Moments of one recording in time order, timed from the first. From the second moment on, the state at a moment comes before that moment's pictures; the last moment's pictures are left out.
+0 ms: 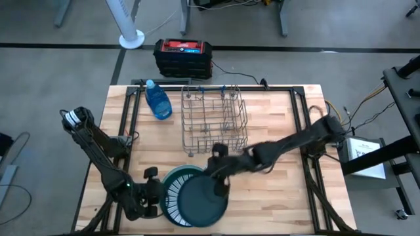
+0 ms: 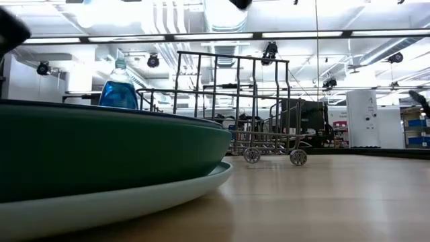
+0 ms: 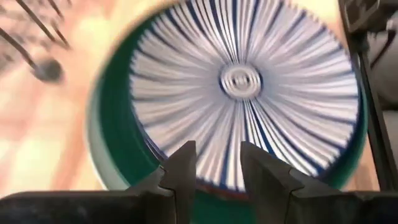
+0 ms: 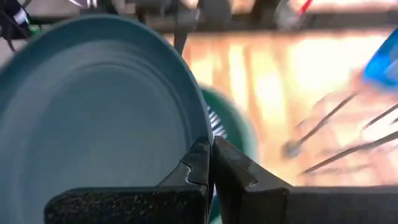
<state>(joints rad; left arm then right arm) -0.97 1.41 0.86 -0.55 -0.62 -0.93 0.34 1.77 1.54 -0.39 0.21 0.20</state>
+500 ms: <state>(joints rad) -0.97 1.37 0.86 -0.53 -0.78 -0.84 0.31 1.51 1.54 -0.38 0.50 -0.31</state>
